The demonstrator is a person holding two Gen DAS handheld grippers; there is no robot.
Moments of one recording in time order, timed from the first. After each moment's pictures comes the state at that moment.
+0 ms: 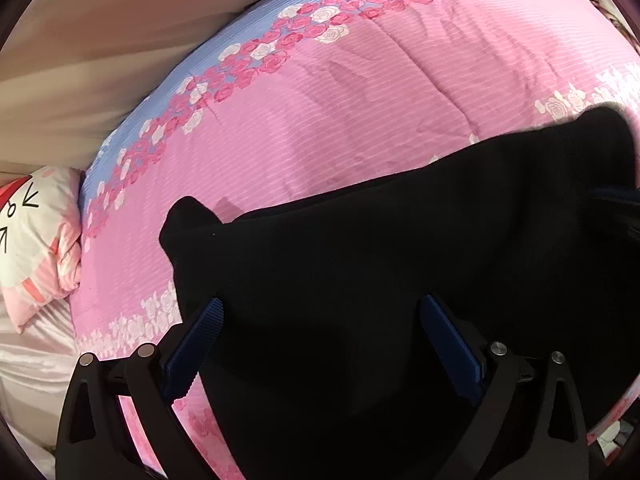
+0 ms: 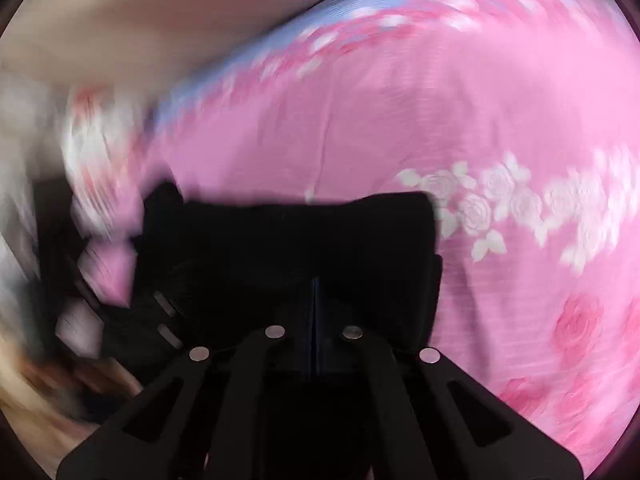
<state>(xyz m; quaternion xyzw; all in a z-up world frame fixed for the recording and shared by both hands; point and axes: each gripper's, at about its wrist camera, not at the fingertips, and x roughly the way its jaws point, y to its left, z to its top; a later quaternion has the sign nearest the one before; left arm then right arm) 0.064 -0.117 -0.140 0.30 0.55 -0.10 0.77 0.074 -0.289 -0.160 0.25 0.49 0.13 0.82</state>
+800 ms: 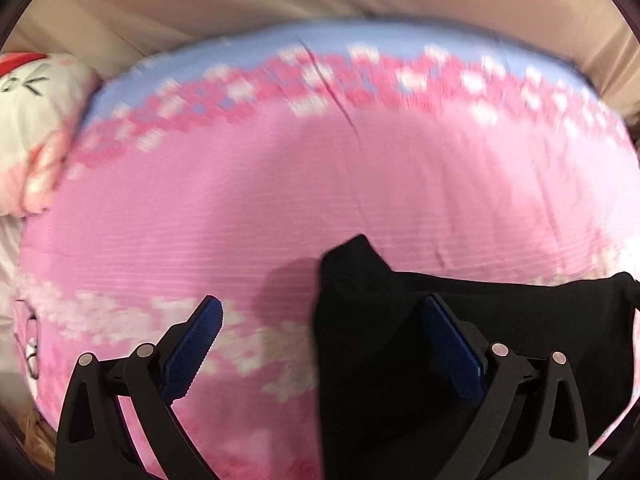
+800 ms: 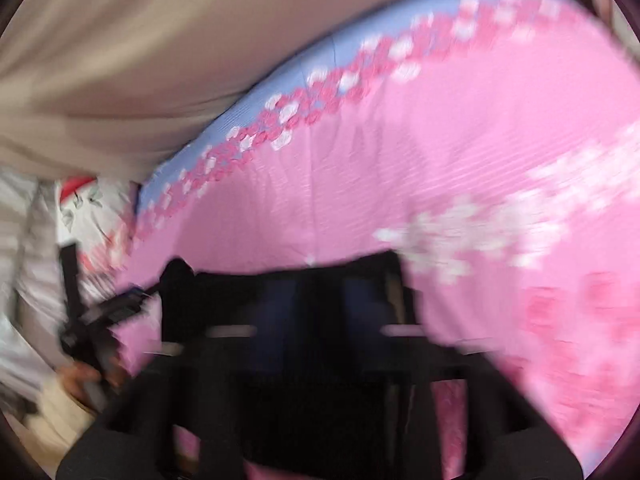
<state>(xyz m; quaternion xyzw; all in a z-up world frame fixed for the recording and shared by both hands) 0.131 0.006 -0.108 0.09 0.54 -0.06 0.83 0.058 -0.303 -0.137 0.26 0.47 0.04 0.85</state>
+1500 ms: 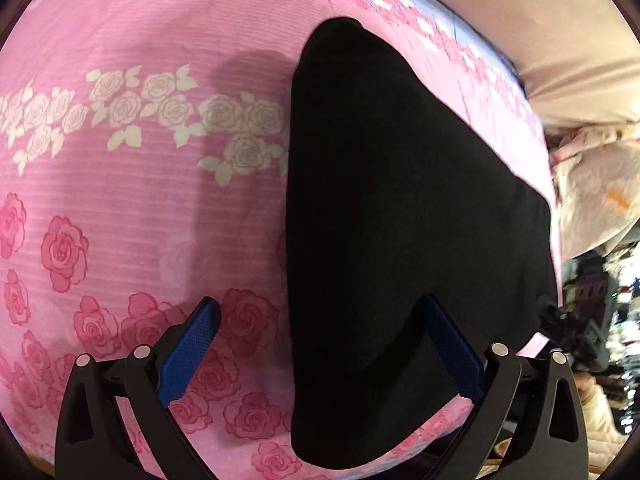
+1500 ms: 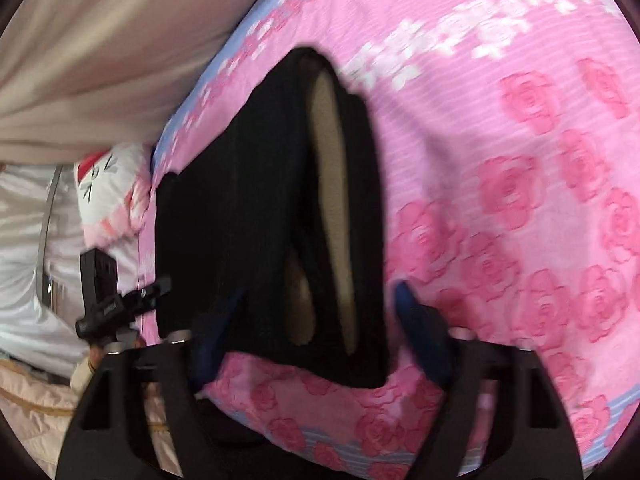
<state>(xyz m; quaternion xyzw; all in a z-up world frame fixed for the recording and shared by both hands) 0.052 0.053 -0.169 -0.10 0.64 -0.21 0.73 -0.013 -0.286 -0.215 0.34 0.53 0.13 0.77</state>
